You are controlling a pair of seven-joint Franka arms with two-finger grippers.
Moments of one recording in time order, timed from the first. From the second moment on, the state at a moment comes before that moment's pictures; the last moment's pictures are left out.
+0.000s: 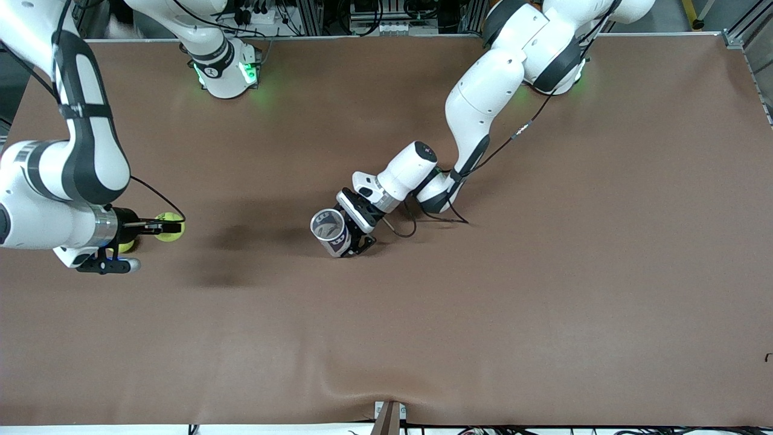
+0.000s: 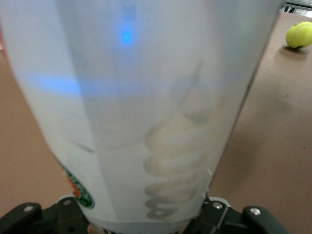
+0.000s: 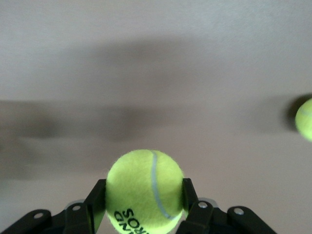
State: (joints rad) left arm -0.71 1.16 -0.22 -1.41 0.06 3.53 0.09; right arm -0.02 0.37 0.00 -1.68 0.14 1.75 0.02
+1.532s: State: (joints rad) left arm -0.71 1.16 -0.22 -1.41 0.06 3.54 0.09; right arm 0.48 0.42 -0.02 -1.46 0.32 1.85 1.02
